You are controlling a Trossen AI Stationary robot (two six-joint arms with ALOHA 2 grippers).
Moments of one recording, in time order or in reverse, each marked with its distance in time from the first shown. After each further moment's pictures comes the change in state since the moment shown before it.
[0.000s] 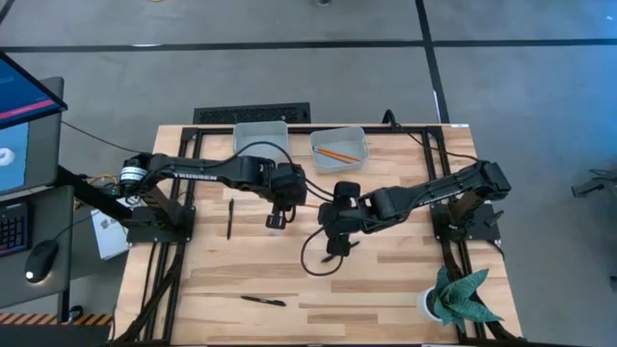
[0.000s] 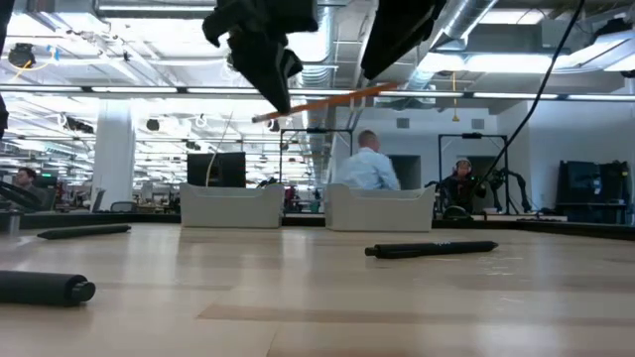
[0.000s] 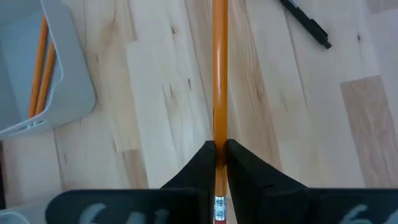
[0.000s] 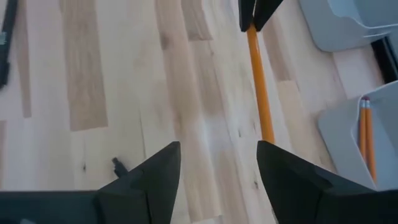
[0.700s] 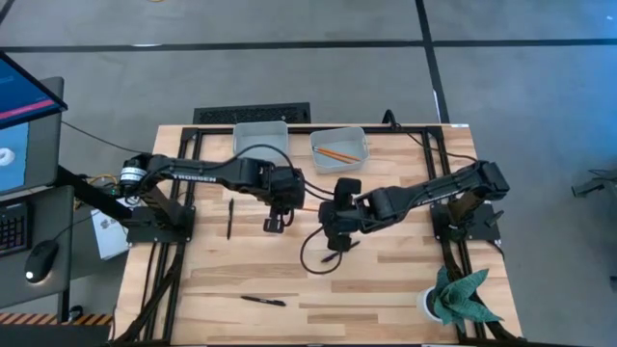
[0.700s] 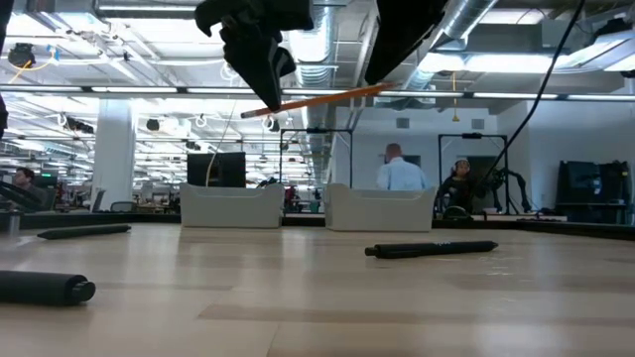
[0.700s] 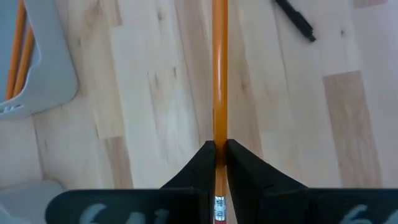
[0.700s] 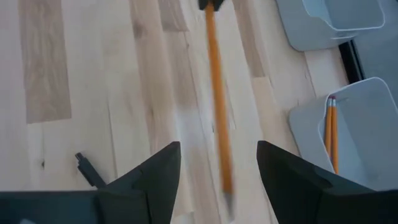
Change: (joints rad) left arm -0.024 0.000 0.010 -0.052 0.014 -0.060; right arm -0.013 0.011 0.000 -0.036 0.078 -0.045
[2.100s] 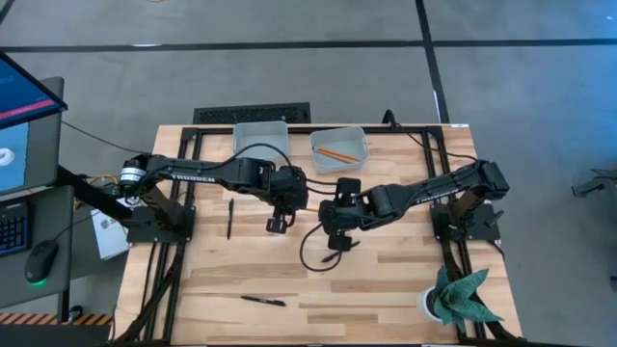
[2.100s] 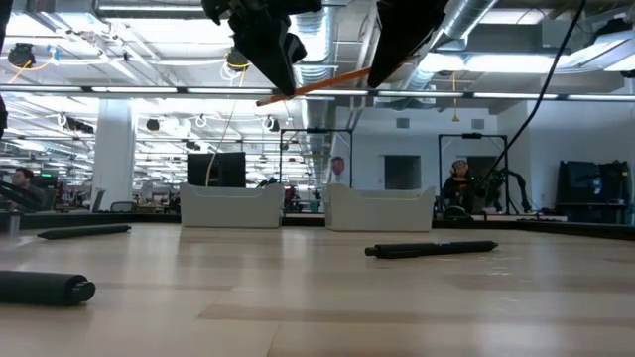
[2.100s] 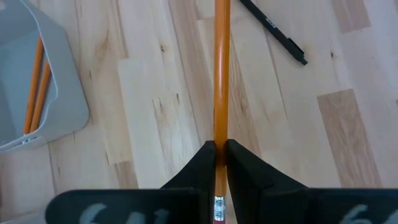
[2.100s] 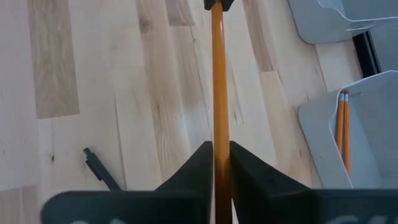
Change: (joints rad) left arm -0.013 0.000 0.033 0.042 -0.001 0.040; right arm -0.014 -0.001 0.000 -0.007 -0.053 0.002
